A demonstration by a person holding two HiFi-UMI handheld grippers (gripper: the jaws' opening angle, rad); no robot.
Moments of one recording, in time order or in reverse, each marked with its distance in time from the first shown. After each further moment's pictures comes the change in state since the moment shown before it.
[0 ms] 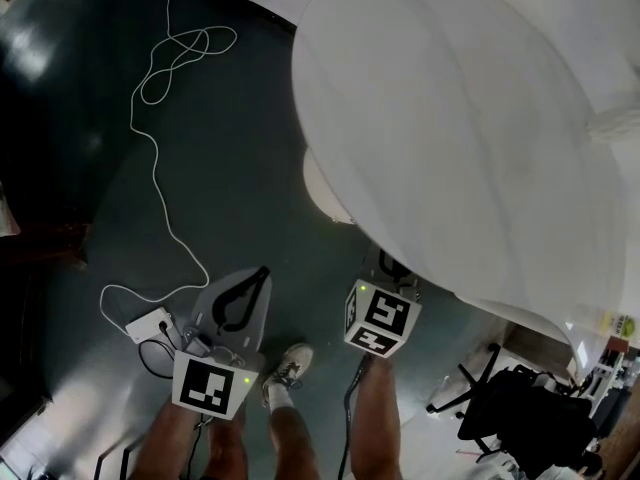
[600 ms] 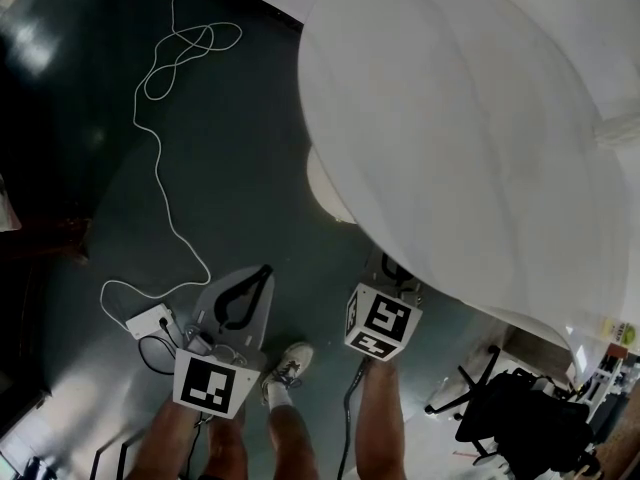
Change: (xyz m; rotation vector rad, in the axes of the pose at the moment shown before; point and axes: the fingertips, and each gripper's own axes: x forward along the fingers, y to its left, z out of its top) left arm 0.005 0.003 -0.002 0.003 0.001 0.005; right arm 0.002 0.001 0.000 -0.019 -0.026 -0.009
